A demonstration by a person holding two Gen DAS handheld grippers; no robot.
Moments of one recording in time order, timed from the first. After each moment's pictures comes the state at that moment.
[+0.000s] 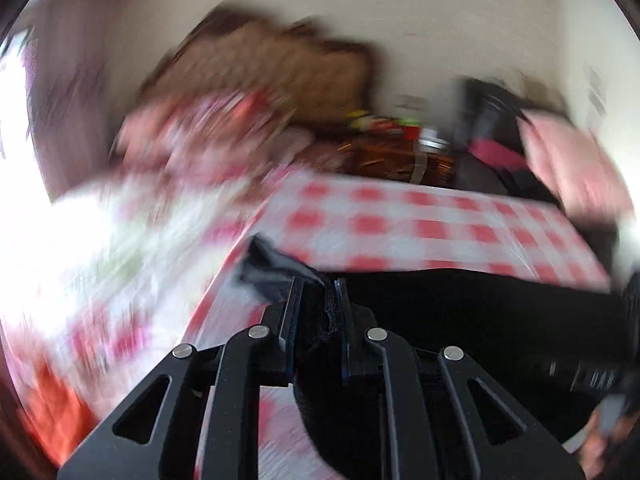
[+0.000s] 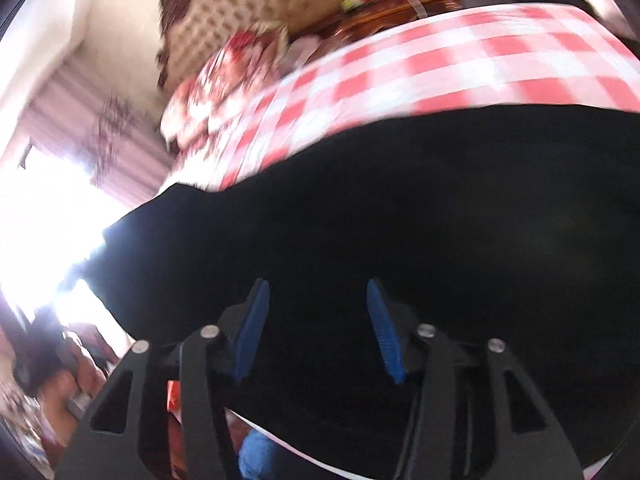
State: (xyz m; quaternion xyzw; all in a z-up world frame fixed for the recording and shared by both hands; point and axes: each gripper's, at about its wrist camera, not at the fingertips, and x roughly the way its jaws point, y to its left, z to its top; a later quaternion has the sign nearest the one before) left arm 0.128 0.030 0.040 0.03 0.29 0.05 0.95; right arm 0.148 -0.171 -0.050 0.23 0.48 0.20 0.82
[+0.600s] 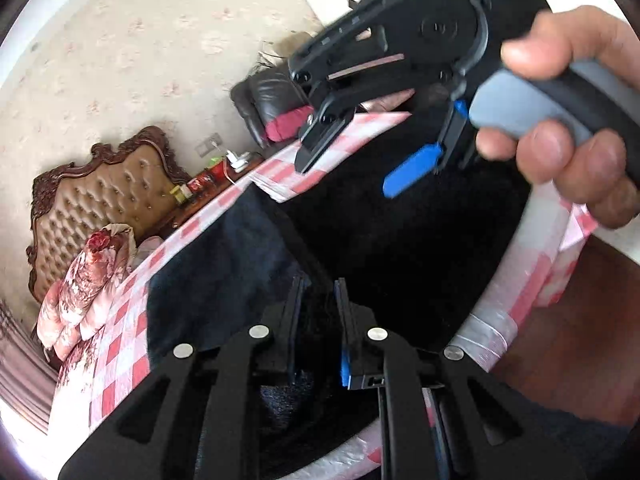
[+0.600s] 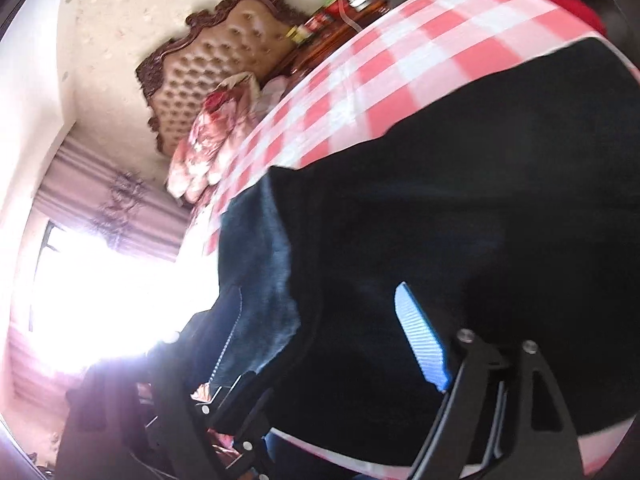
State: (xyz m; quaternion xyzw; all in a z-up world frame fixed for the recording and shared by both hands) left arm 0.040 -0.180 -0.065 0.28 0.23 -0.19 0.91; right arm 0.146 -0.309 -0.069 0.33 0.47 0.20 0.79
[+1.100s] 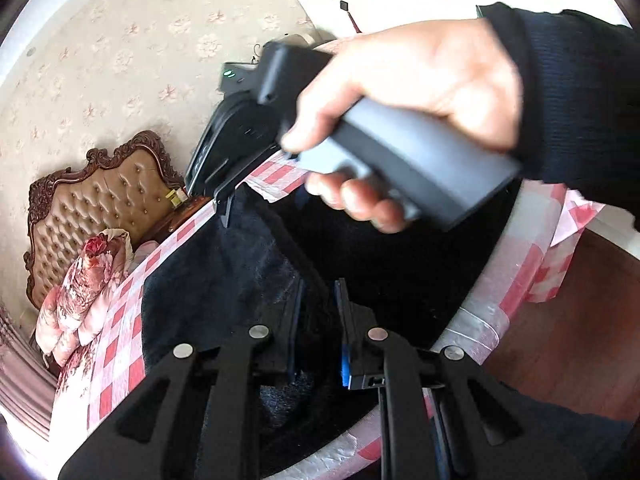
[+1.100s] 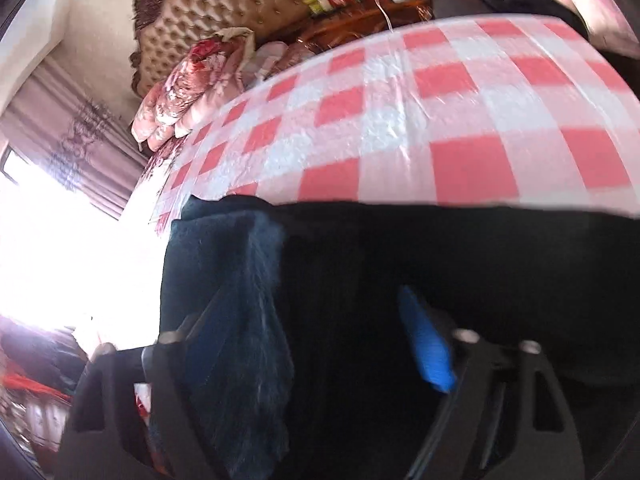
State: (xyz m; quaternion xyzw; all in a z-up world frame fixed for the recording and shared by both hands) left arm 0.038 -0.195 -0.075 0.29 0.23 -0.20 0.91; right arm 0.249 -0.234 -0.070 0.17 0.50 0.18 0.83
